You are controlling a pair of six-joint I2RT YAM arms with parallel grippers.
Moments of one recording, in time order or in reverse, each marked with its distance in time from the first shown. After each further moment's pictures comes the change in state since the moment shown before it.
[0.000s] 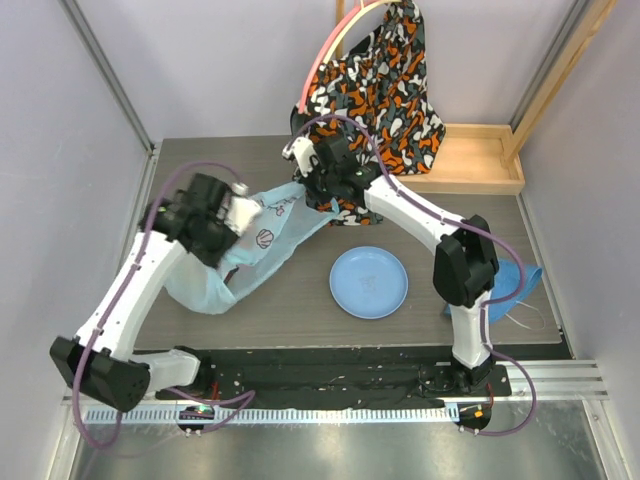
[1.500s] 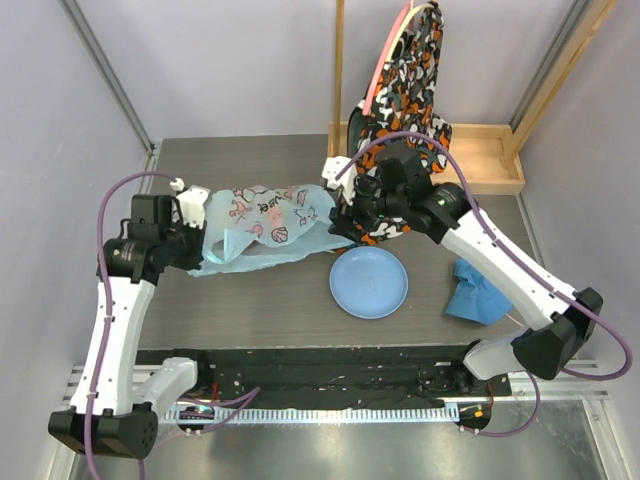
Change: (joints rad) left arm 0.390 -0.291 -0.151 0.237 0.092 -0.188; right arm -0.015 -0.547 -0.285 -0.203 -0.341 -0.188
